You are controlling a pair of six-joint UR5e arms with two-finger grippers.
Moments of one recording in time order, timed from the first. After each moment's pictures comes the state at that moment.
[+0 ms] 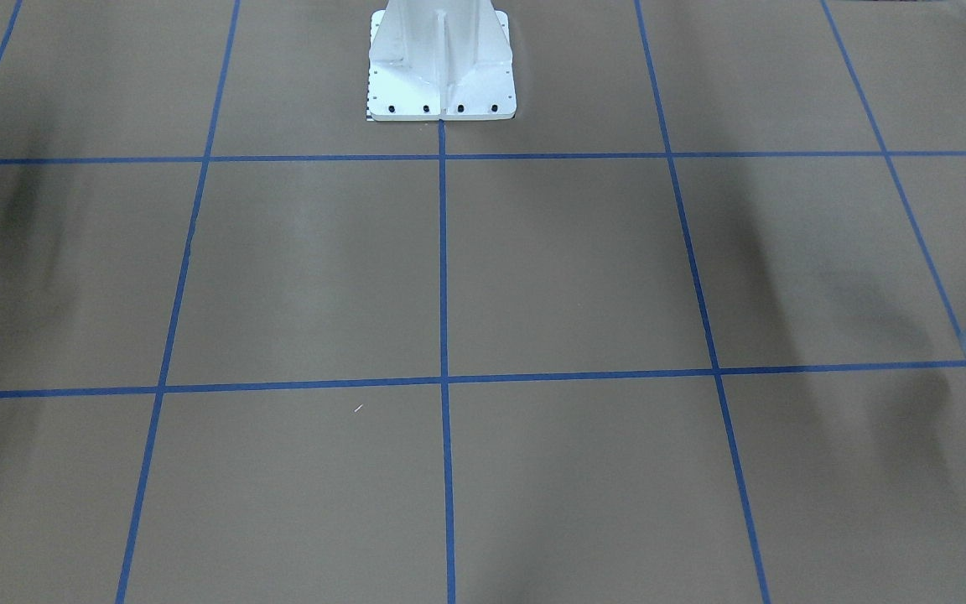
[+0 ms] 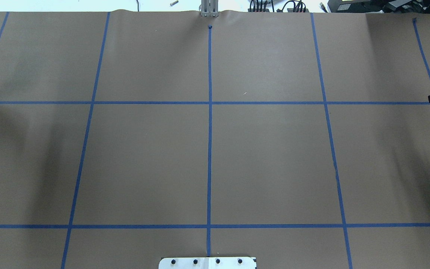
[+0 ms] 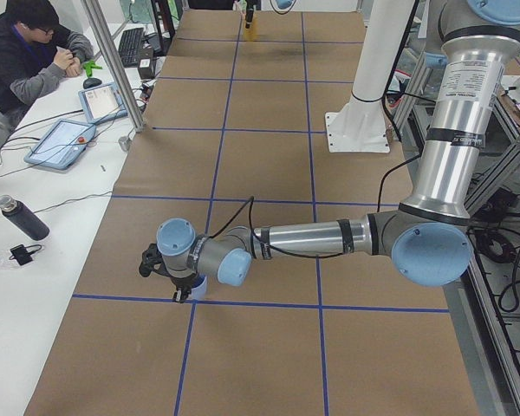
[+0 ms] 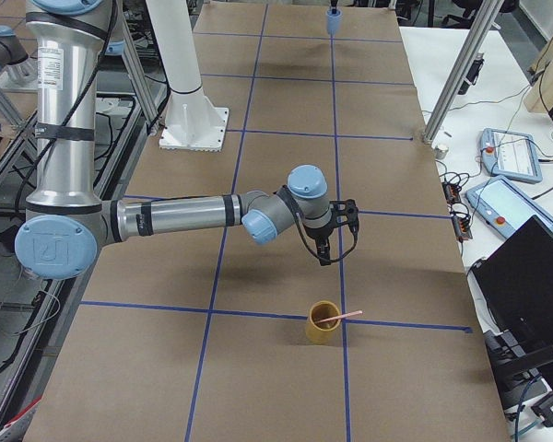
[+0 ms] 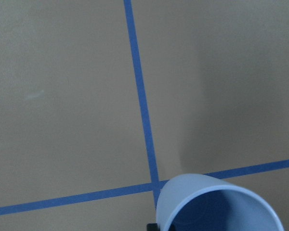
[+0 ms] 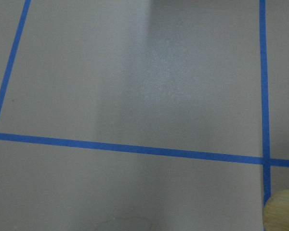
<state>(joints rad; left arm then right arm) -1.45 -1.75 -1.36 -1.91 -2.34 -0.16 1.27 -1.65 1.74 -1.06 2.21 0.53</state>
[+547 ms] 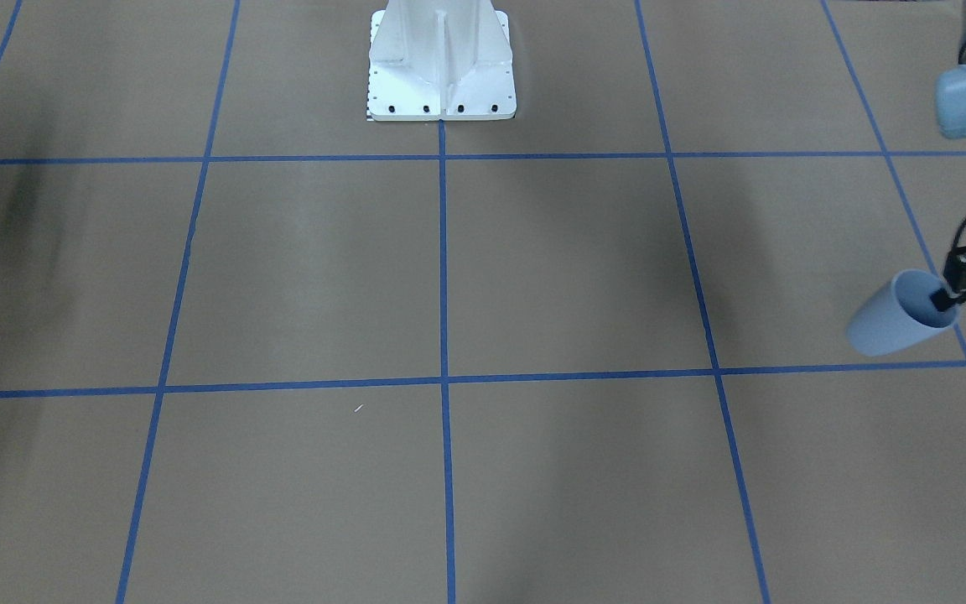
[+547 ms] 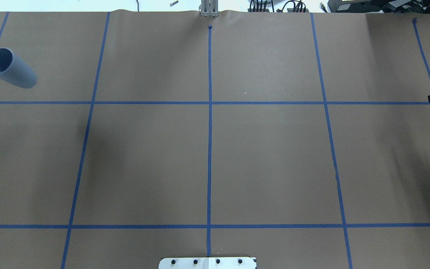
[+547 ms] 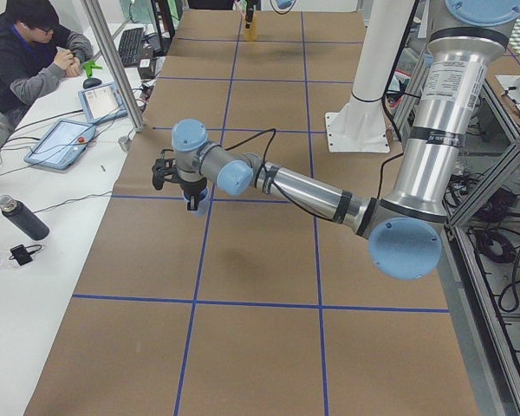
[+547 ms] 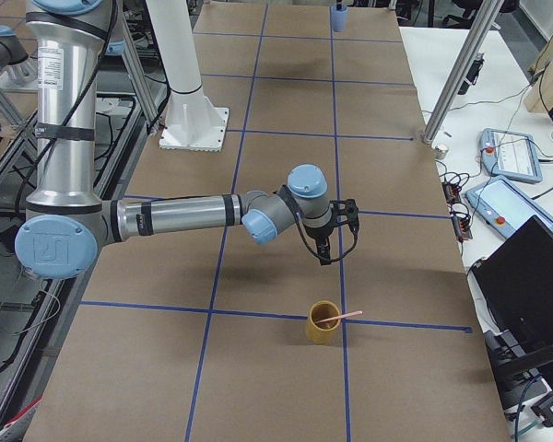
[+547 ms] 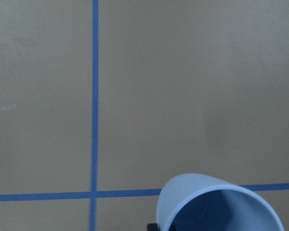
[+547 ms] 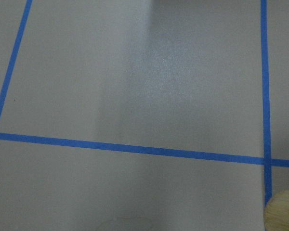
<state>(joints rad) -1.24 -1.81 -1.73 -1.78 -2.35 -0.76 1.27 -1.65 1.74 -1.06 2.21 0.53</state>
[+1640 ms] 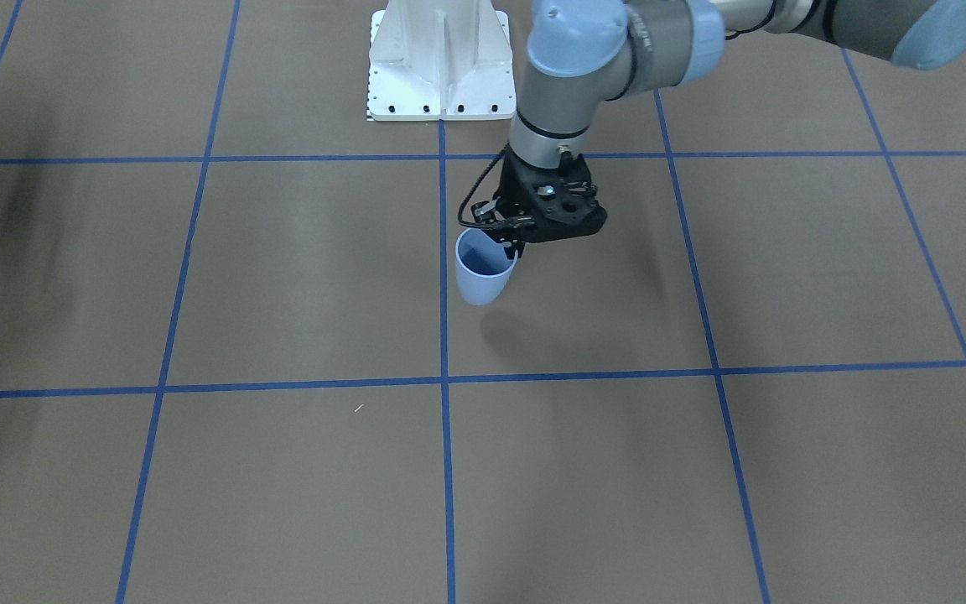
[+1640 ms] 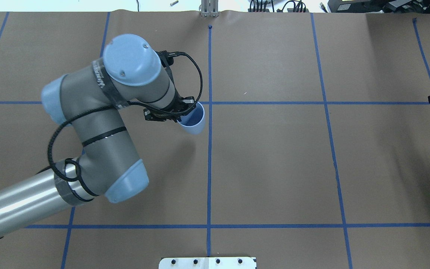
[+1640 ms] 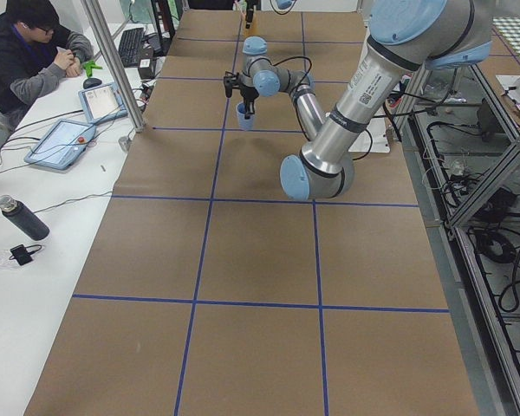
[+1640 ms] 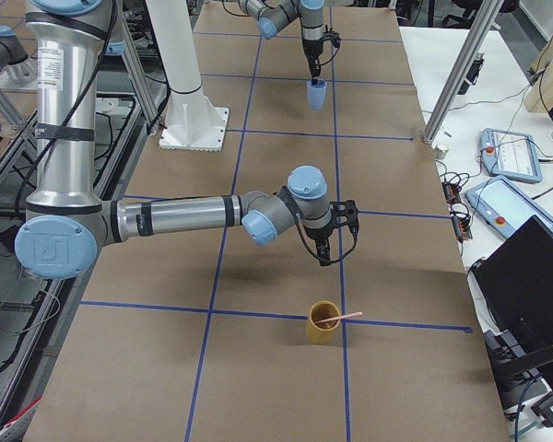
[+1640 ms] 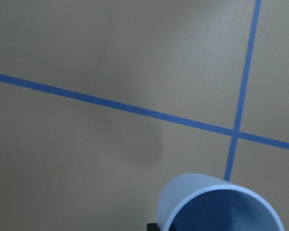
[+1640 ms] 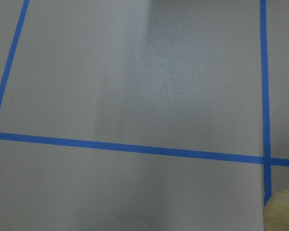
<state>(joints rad) -0.57 -2.34 -1.70 -1.53 -1.86 -1.41 1.27 -1.65 1.74 -1.06 2.21 0.53</state>
